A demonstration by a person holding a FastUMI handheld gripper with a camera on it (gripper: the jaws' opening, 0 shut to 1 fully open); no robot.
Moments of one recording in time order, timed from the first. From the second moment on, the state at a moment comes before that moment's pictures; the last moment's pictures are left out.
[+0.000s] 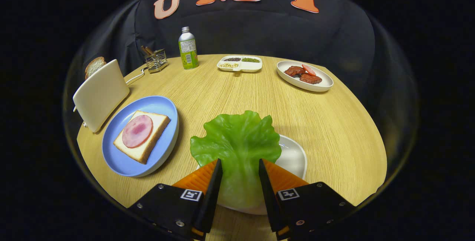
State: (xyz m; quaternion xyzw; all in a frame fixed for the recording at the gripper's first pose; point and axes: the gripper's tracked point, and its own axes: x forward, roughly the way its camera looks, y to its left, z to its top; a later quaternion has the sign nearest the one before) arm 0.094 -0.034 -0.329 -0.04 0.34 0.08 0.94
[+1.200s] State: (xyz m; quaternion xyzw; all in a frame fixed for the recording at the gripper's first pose) arm 0.070 -0.014 -0.245 -0.03 0.29 0.05 0.96
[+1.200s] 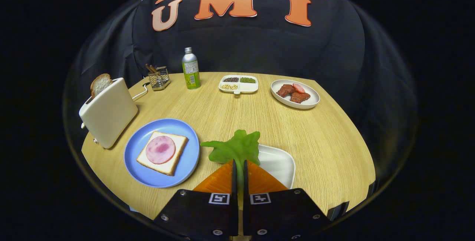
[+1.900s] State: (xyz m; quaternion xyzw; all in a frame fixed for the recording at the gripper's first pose) arm 0.056 0.077 -0.195 -0.01 0.25 0.08 0.96
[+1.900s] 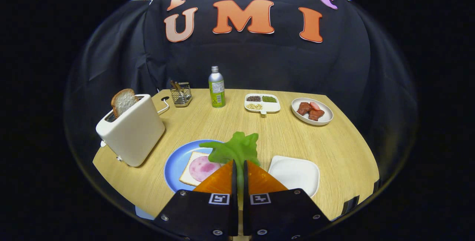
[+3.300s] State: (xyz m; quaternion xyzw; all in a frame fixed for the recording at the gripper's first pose) arm 0.081 0.153 -0.257 0.00 0.30 0.12 0.95
